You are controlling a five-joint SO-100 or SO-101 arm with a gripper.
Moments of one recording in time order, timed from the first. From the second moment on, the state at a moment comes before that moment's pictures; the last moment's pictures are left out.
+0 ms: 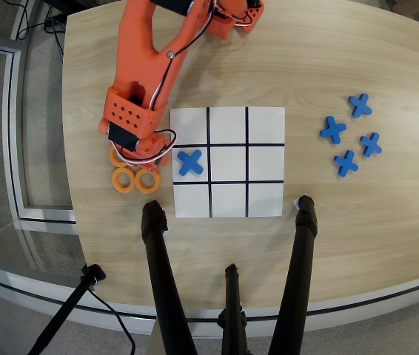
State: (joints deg) arm 30.0 75.5 102.0 43.9 -91.9
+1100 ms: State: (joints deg) arm 32.1 76.7 103.0 51.1 -95.9
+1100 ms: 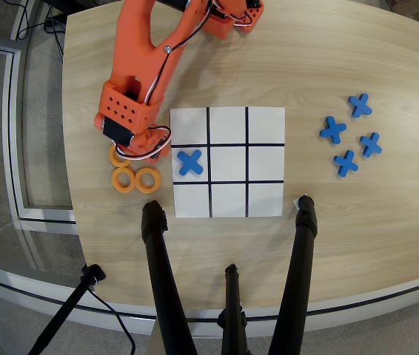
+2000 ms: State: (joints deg) arm 45.7 78.1 103.9 62.0 -112.9
